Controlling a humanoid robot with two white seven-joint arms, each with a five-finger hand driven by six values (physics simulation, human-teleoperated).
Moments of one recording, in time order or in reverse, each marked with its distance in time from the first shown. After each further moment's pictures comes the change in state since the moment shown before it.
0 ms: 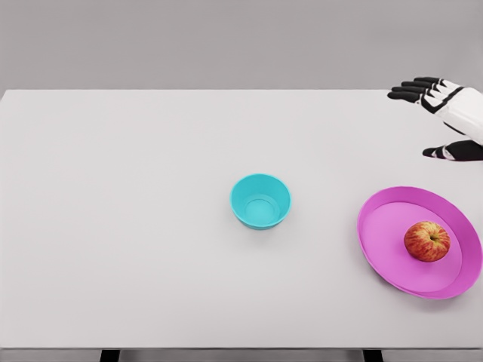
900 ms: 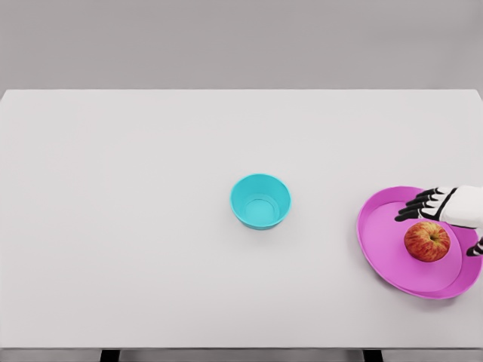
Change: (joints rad) left arm 0.000 0.000 0.000 0.000 0.000 0.000 0.000; right arm 0.295 -0.222 -0.151 -0.167 -0.110 -0.002 0.524
